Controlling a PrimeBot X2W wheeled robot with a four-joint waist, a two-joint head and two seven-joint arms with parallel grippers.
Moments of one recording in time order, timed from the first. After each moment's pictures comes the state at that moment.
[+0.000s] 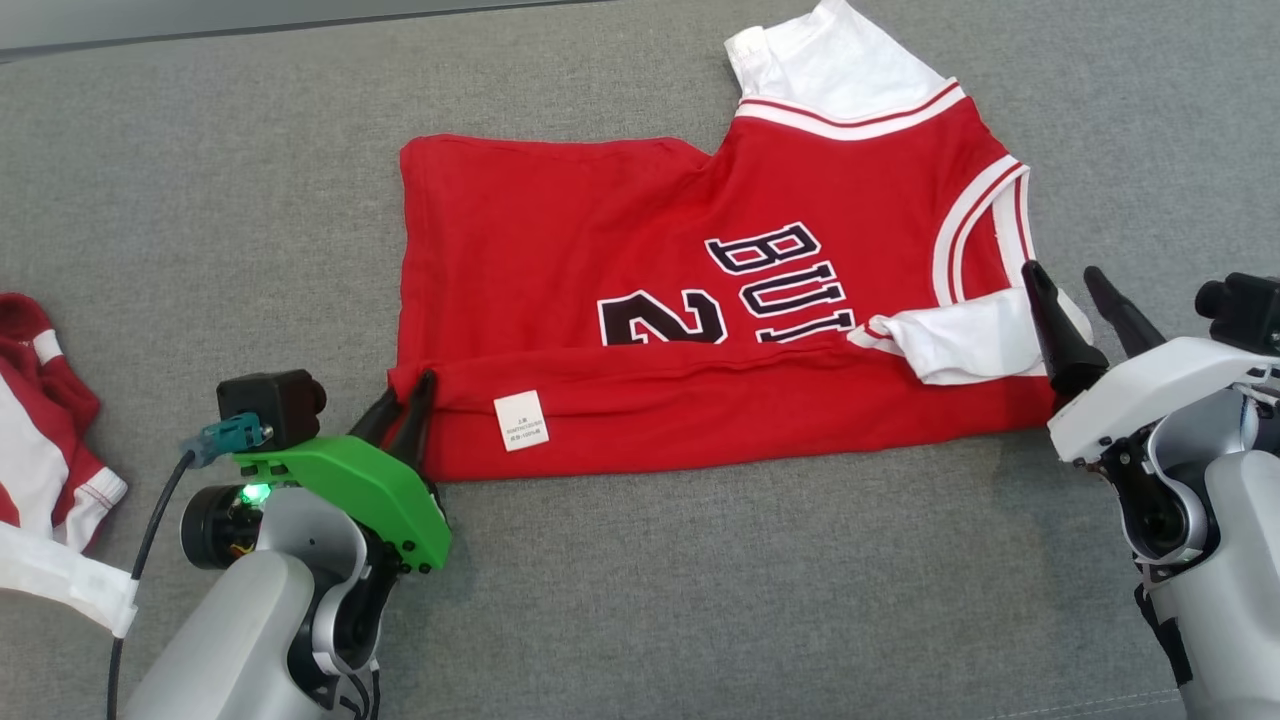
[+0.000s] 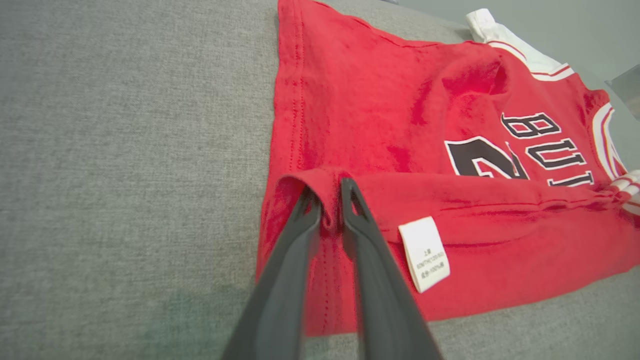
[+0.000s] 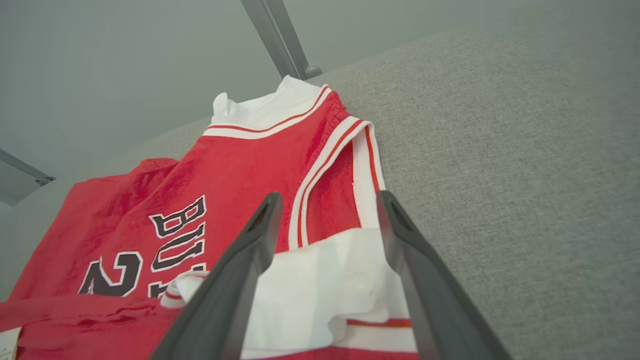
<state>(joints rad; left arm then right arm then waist) -0.37 0.36 -0.53 0.18 -0.83 0.16 0.12 -0.37 -0.24 0.01 0.28 0.58 0.13 0.11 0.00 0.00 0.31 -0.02</state>
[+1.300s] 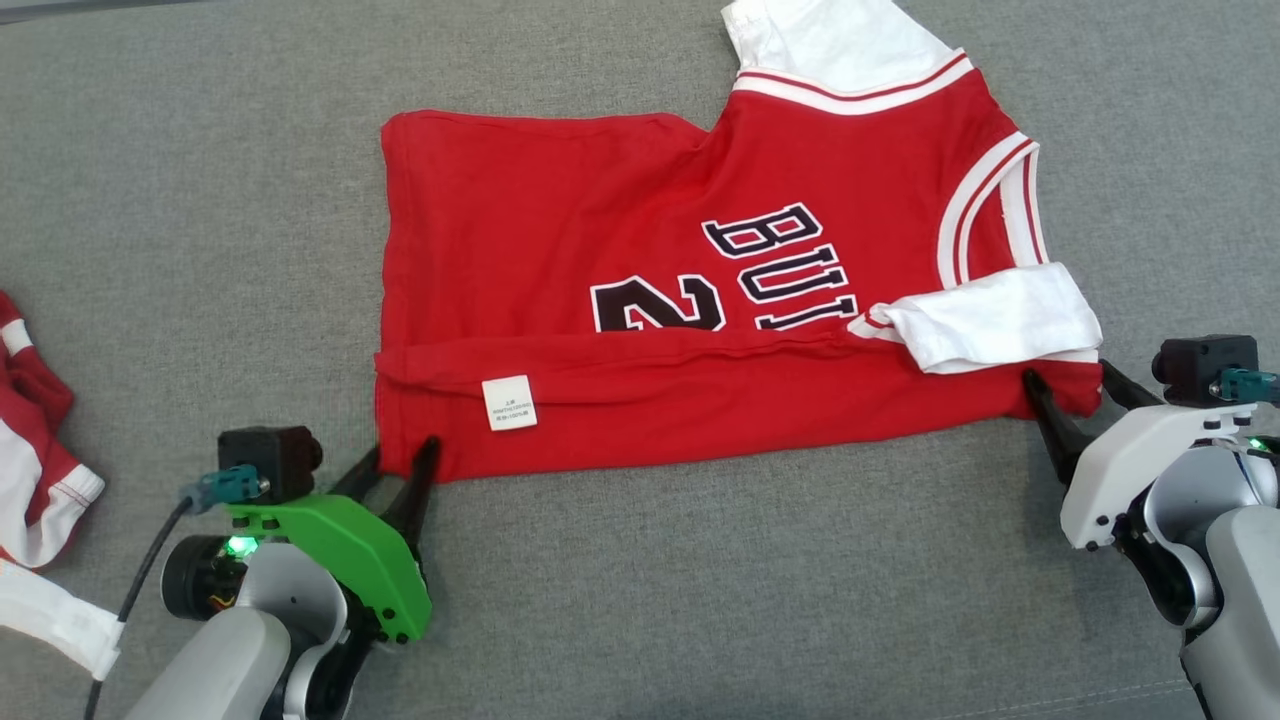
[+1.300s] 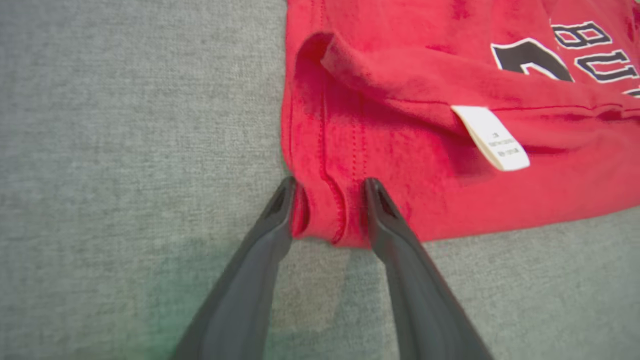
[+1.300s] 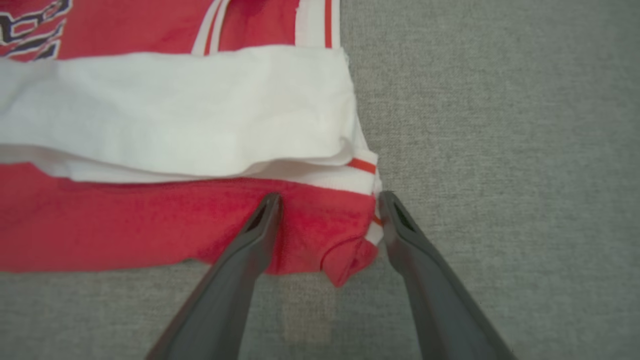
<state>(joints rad) -0.29 0.45 -0.56 0.12 -0.83 0.15 0.16 -0.27 -0.33 0.08 0.28 0.38 0.13 0.25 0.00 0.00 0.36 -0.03</state>
